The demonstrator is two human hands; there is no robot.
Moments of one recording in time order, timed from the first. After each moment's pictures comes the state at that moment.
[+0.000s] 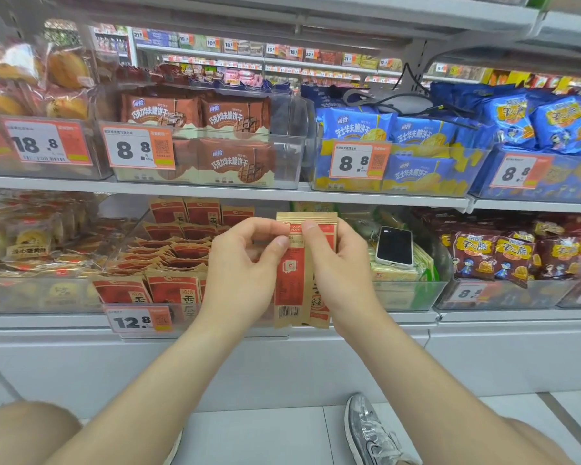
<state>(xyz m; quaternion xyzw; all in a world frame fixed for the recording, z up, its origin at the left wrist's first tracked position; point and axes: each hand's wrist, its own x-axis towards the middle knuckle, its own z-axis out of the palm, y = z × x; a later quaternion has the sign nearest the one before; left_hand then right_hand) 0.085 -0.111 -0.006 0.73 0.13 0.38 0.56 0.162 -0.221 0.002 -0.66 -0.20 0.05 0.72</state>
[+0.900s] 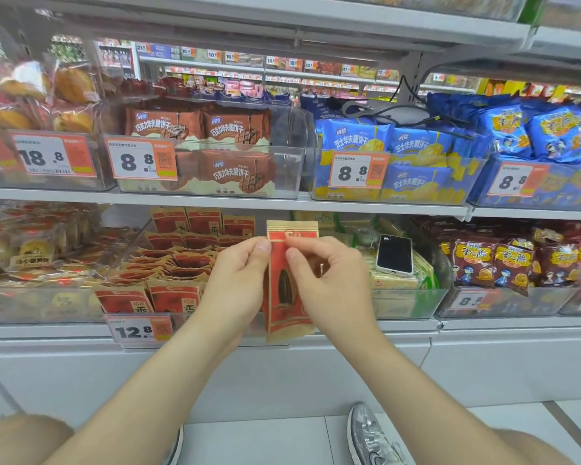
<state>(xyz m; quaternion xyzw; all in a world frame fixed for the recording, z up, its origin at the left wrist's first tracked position) 0.080 -0.104 -0.005 0.72 0.13 0.26 0.63 0.164 -0.223 -0.012 -0.73 -0.34 -0.14 0.57</state>
